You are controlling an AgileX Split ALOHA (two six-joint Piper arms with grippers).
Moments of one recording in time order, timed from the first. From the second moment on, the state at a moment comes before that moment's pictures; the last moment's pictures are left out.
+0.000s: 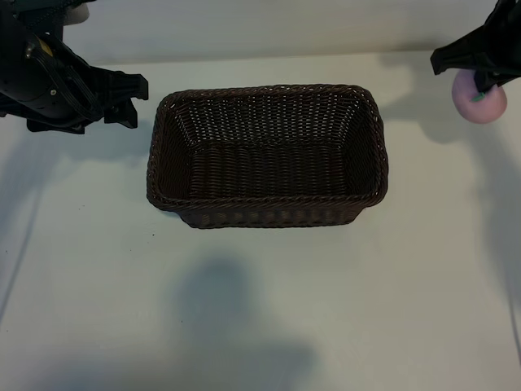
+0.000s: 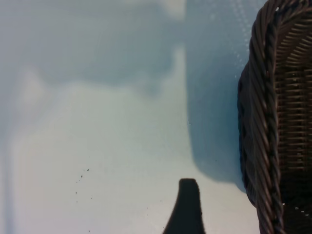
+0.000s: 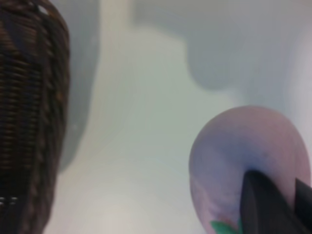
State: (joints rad) left arm -0.23 1.61 -1.23 -0.07 0.75 -0.22; right arm 0.26 1.74 -1.47 -0.04 0.99 0.06
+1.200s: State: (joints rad) left arm -0.23 1.61 -1.23 -0.07 0.75 -0.22; right arm 0.68 1.94 -1.47 0.17 0.66 0.01
